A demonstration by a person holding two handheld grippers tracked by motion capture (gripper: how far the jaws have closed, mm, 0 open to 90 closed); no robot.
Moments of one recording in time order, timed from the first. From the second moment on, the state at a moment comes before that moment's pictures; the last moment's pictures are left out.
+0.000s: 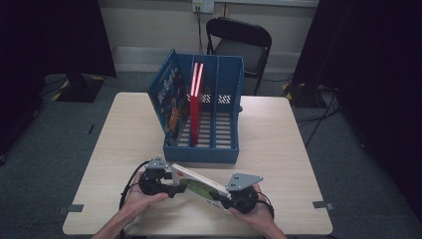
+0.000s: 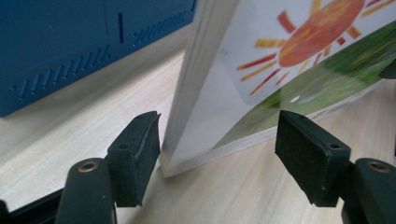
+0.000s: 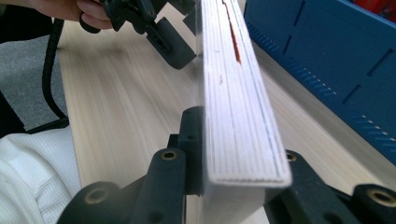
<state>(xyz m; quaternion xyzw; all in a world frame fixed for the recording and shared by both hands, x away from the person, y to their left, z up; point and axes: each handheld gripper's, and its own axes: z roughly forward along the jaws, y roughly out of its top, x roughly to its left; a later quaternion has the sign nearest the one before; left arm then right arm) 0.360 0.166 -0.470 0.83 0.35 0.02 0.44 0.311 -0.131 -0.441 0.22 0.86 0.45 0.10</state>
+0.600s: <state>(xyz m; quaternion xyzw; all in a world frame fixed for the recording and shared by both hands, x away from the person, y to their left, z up) 0.354 0.154 -0.470 0.84 0.33 0.03 0.43 0.309 -0.129 -0.450 0.23 0.86 0.45 0.09</state>
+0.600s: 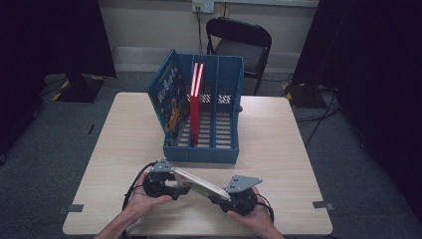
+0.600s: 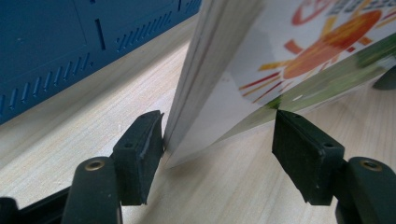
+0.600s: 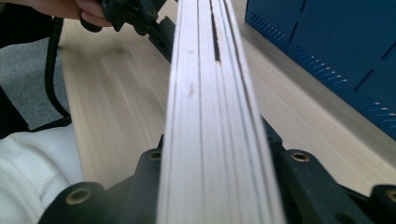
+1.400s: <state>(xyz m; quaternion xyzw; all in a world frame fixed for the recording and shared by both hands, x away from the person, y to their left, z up) 0.357 0.162 -0.467 0.83 0.35 0.03 0.43 0.314 -0.123 -0.452 0.23 0.86 0.44 0.10</state>
